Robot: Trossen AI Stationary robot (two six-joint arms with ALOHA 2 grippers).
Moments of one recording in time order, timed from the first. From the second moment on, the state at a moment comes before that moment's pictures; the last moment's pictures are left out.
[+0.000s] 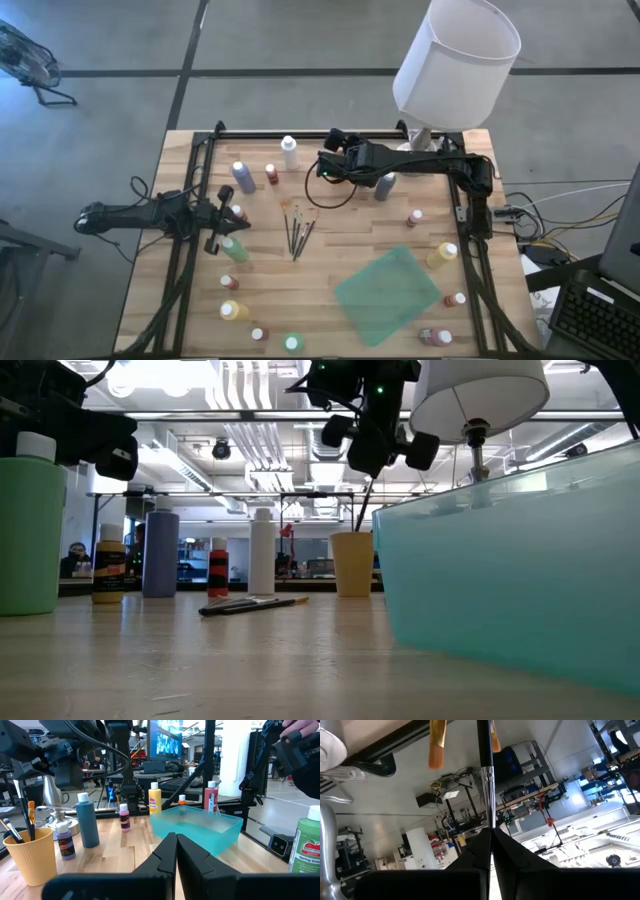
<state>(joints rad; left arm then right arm) -0.02 0.04 0.01 0.04 0.16 0.02 -0.17 1.96 1.74 -1.11 1.09 -1.38</state>
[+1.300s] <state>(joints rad) -0.02 0.04 0.01 0.04 0.16 0.02 -0.16 1.96 1.53 -0.85 1.04 -1.39</state>
